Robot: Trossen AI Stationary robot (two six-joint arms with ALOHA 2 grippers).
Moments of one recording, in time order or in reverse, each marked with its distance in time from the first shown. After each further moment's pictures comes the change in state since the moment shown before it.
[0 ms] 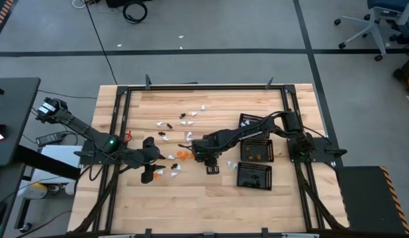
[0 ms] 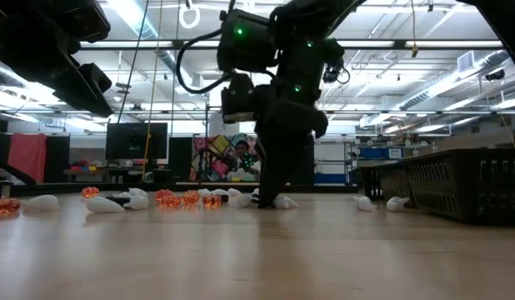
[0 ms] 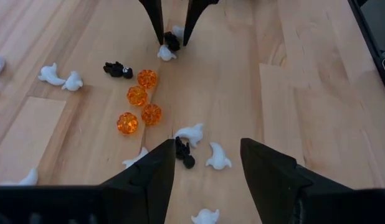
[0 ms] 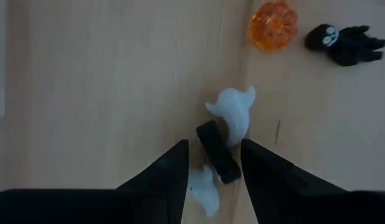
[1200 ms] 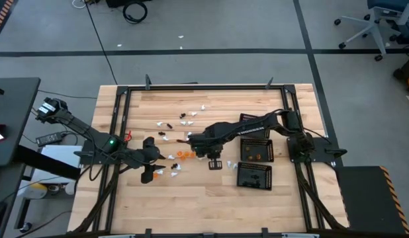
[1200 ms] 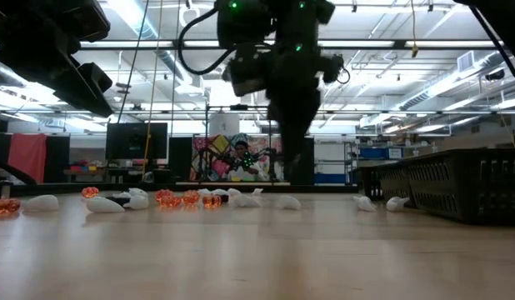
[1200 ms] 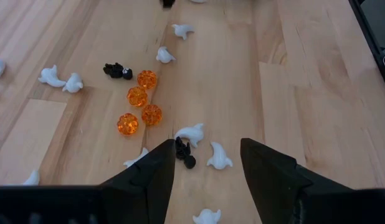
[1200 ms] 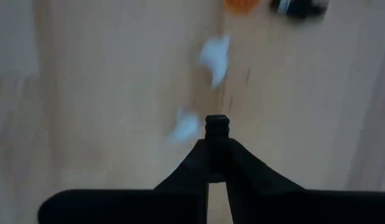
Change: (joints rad) left arm 0.000 0.000 0.000 0.000 0.000 0.013; right arm -0.016 -0.001 0.242 -0.436 -0.026 0.019
